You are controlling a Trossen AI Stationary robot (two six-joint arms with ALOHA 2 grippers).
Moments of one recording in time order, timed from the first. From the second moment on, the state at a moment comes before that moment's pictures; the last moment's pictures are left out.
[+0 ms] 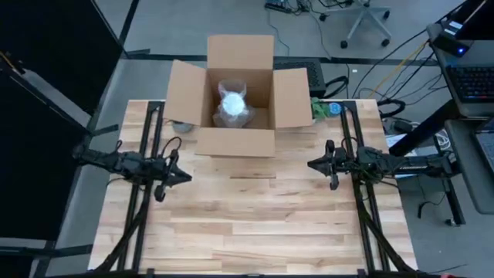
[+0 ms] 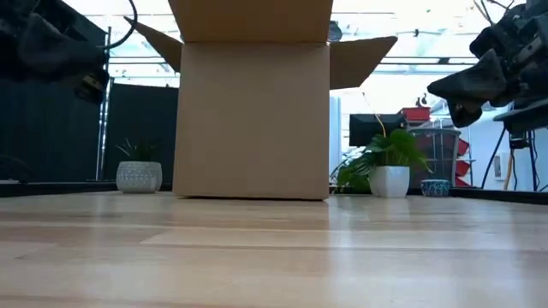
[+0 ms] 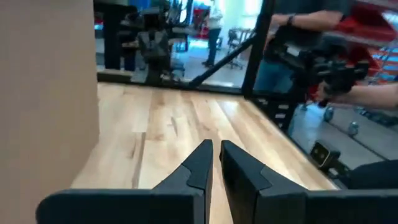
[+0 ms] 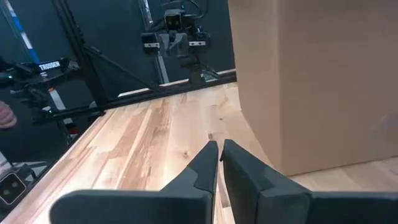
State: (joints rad) left arm -0.20 0.00 0.03 -0.06 0.02 -0.15; right arm 0.00 0.10 0.01 0.02 0.05 0.20
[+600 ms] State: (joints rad) left arm 0.05 0.02 0.01 0.02 0.11 -0.12; right arm 0.00 0.10 0.01 0.02 0.06 0.18
